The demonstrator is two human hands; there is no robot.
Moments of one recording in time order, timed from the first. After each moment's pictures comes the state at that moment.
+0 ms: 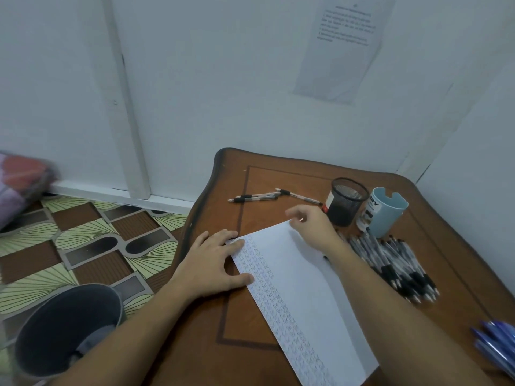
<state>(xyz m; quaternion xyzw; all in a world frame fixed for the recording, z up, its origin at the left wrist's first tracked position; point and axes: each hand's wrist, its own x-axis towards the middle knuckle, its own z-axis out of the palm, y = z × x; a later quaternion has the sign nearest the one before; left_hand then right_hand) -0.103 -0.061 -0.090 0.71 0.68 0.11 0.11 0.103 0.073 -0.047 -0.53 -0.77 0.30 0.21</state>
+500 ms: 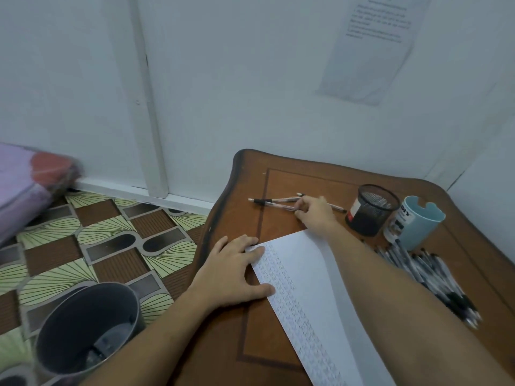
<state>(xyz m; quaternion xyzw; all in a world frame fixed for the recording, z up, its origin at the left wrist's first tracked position) -0.109 -0.059 -0.096 0.72 0.68 0.13 0.10 0.048 0.141 -0.071 -0.58 -0.77 0.22 0.14</state>
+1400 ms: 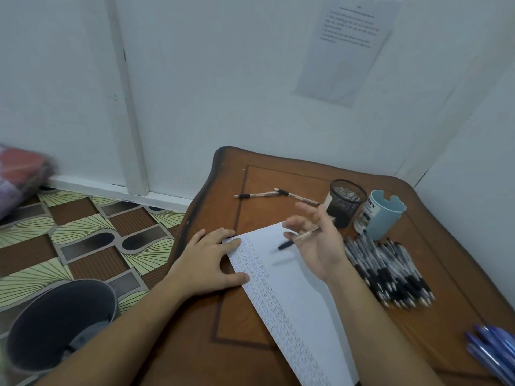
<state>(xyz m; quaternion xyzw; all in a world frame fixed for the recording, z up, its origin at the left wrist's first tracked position) -0.106 -0.061 -0.093 0.72 0.68 0.13 0.10 0.107 0.034 -0.045 -0.35 -0.41 0.70 0.47</state>
